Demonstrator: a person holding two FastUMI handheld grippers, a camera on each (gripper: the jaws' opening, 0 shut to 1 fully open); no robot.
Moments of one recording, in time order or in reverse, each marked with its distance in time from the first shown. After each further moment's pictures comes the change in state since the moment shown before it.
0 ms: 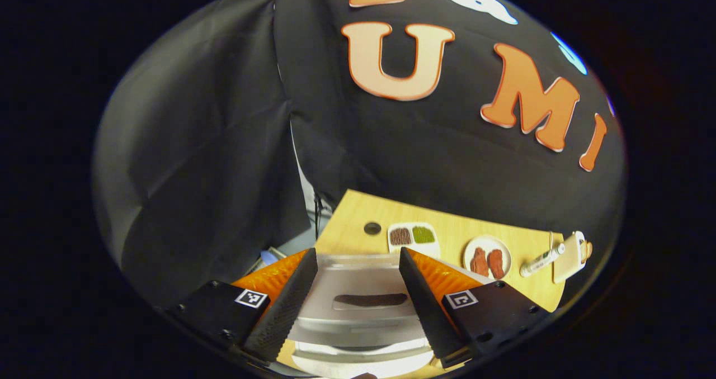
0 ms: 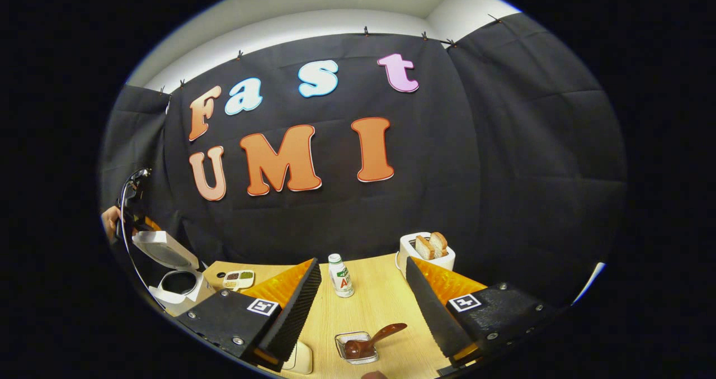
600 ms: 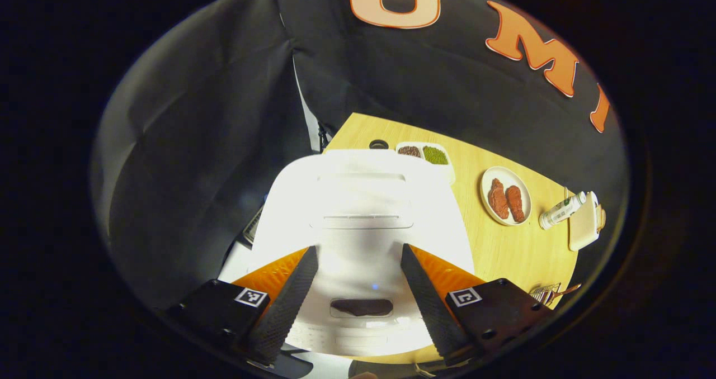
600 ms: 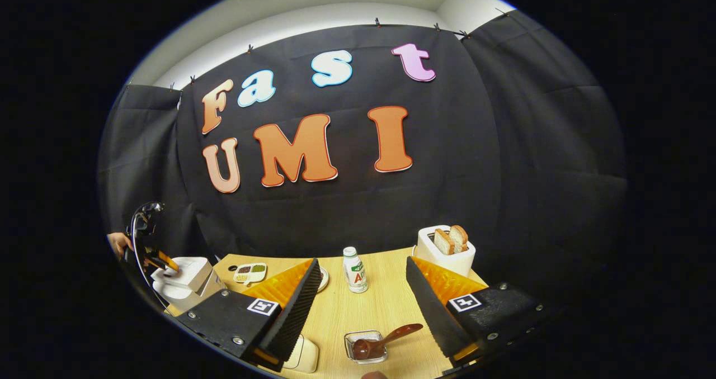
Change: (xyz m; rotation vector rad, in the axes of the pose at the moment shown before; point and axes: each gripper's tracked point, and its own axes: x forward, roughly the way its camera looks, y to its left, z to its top) left arm 0.026 0.003 -0.139 -0.023 0.233 0.046; right arm 0.016 0.012 -0.016 -0.004 0.041 0.076
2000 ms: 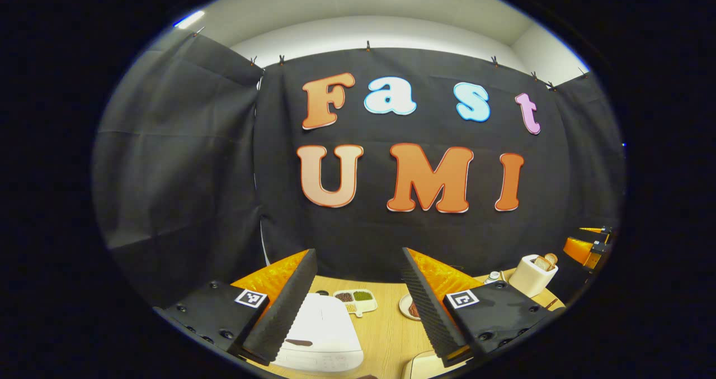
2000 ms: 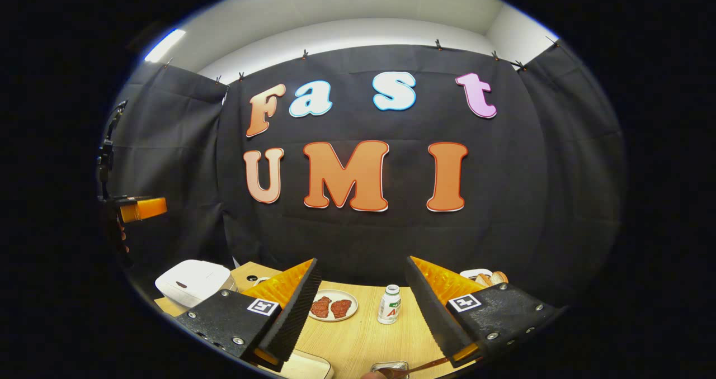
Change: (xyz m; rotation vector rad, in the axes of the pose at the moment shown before) left arm -0.293 -0.110 0.077 0.098 -1.042 -0.219; right arm 0.035 0.115 0.067 -0.153 -0.157 0.190
